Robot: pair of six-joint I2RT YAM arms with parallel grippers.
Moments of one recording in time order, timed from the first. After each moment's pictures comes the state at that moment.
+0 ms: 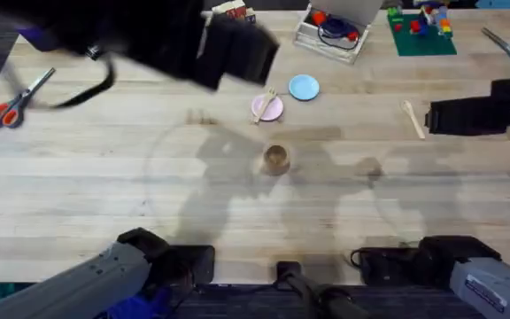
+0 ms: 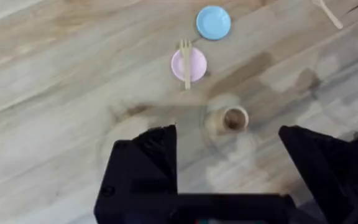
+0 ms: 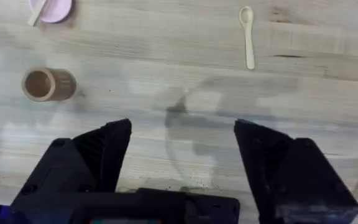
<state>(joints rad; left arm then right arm) -0.47 1.16 1.64 -1.36 0.07 -0.06 0.00 0.92 1.28 -1.40 -0.06 -0.01</state>
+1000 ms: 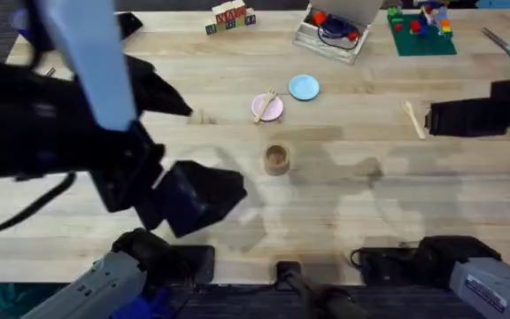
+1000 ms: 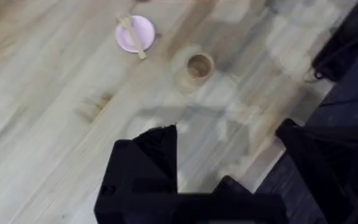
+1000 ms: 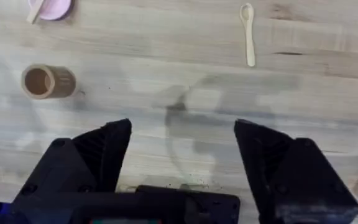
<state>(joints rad) -0.47 0.91 1.42 -1.47 0.30 0.32 0.00 0.92 1.28 -1.41 -0.06 -0.01</state>
